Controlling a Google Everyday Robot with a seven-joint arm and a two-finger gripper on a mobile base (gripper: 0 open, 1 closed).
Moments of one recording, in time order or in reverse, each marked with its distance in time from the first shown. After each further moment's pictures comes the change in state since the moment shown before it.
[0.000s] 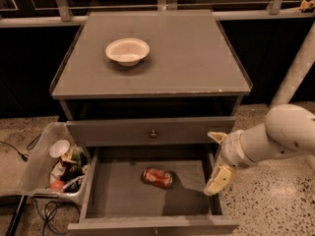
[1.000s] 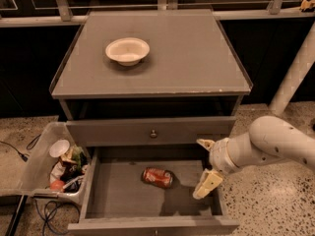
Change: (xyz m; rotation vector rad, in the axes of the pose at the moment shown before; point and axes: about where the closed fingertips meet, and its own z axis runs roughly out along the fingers) arm 0.010 0.001 0.057 -0.043 -0.069 0.005
